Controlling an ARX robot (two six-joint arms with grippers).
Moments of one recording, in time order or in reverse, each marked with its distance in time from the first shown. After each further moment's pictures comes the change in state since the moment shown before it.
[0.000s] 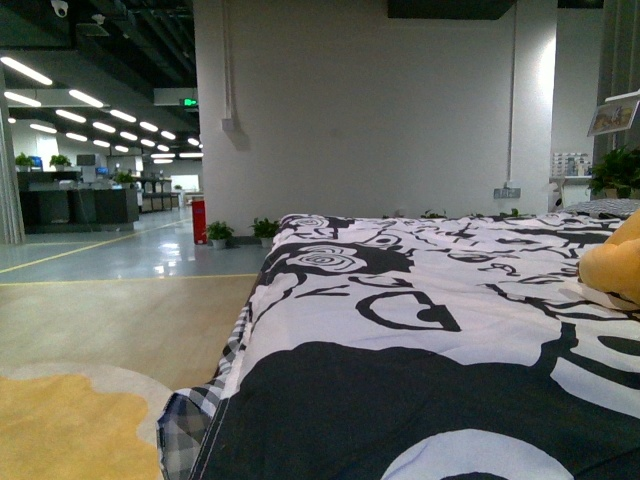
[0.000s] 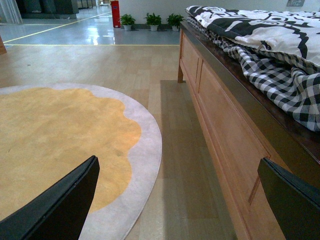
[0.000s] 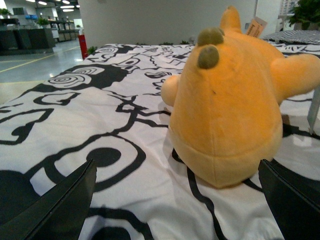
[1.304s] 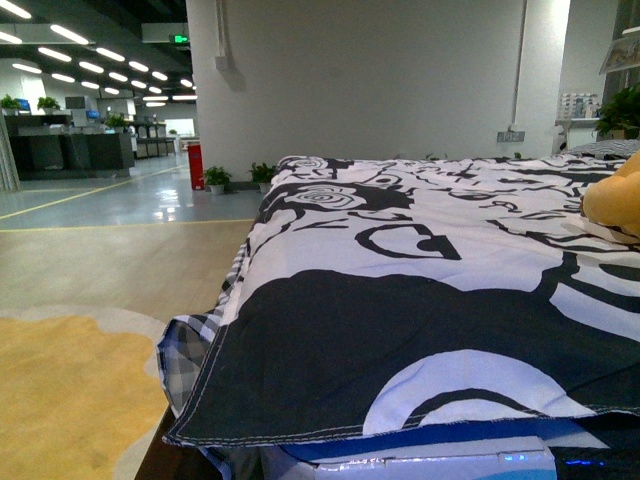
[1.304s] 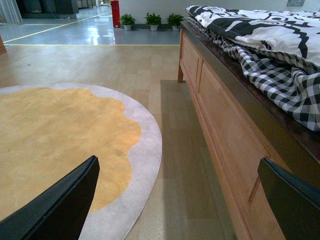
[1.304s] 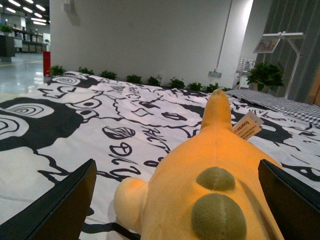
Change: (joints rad) left arm 0.000 0.000 0.000 0.000 0.000 0.000; right arm -0.032 0.647 0.428 0.377 0.076 -0.204
